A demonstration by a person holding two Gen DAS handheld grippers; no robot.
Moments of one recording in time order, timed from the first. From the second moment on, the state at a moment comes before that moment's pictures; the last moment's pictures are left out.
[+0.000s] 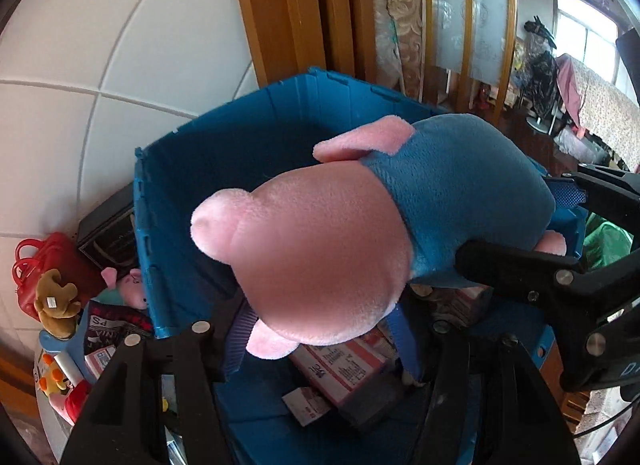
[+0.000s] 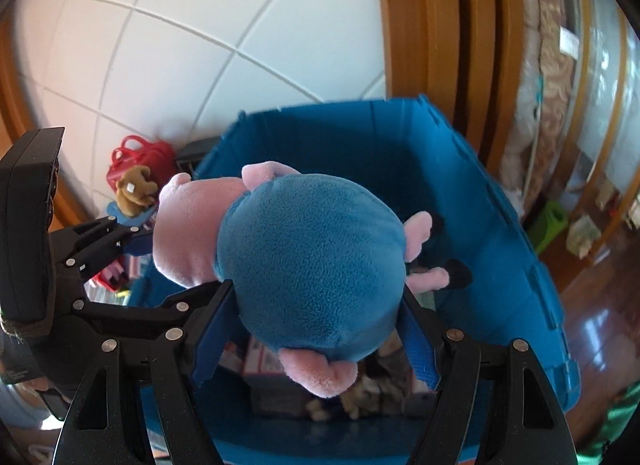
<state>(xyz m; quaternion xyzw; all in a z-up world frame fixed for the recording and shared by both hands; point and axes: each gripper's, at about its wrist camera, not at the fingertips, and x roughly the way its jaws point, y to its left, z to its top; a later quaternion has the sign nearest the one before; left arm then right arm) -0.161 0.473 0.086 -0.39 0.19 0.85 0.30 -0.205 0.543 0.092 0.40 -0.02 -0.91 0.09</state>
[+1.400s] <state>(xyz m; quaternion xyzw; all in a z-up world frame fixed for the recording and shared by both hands) -0.118 0.367 0.115 -0.29 0.15 0.92 0.22 -0.159 0.499 0.104 0.31 0.01 -0.95 0.09</state>
